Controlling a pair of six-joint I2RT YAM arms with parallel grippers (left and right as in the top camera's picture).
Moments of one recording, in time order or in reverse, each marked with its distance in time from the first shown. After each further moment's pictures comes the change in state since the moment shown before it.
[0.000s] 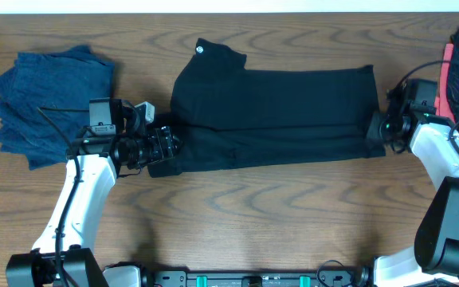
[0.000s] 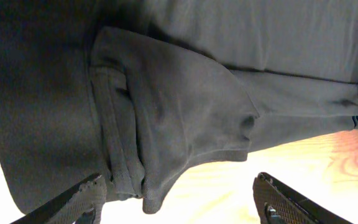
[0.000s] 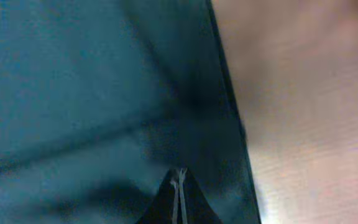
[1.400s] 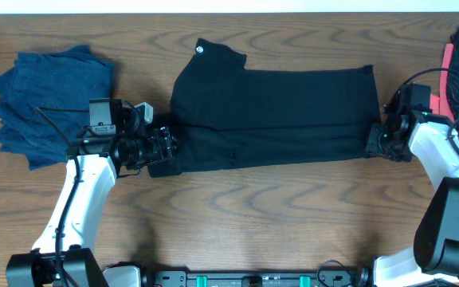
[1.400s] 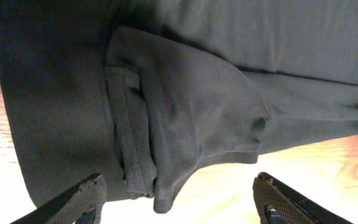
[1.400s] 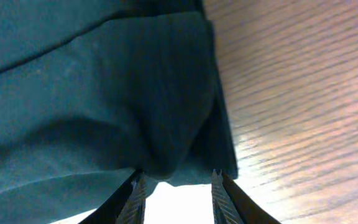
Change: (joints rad) left arm 0.000 0.000 0.000 -0.005 -0.037 0.000; right arm 0.023 0.000 0.008 -0.248 0.117 0.003
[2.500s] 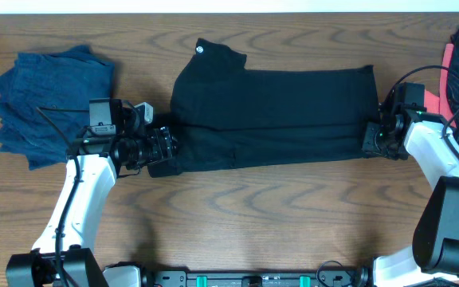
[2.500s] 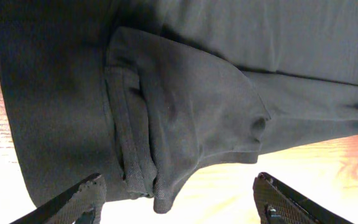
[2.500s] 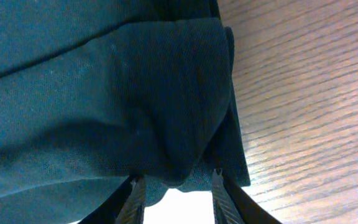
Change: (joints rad) left arm 0.000 0.000 0.000 0.000 0.000 0.000; right arm 0.023 0.006 0.000 0.014 0.022 -0.001
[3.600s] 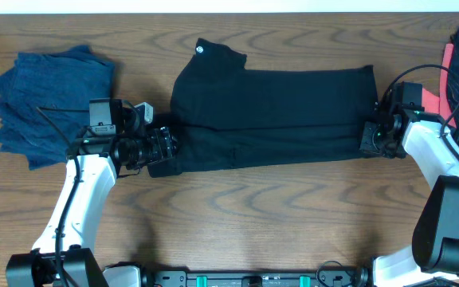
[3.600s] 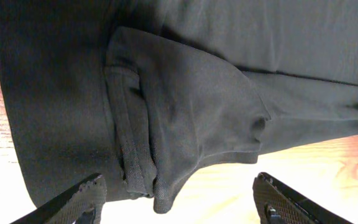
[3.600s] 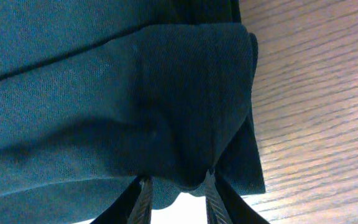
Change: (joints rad) left arm 0.000 0.000 0.000 0.000 0.000 0.000; right arm 0.011 0.005 0.000 0.011 -0.020 -0.024
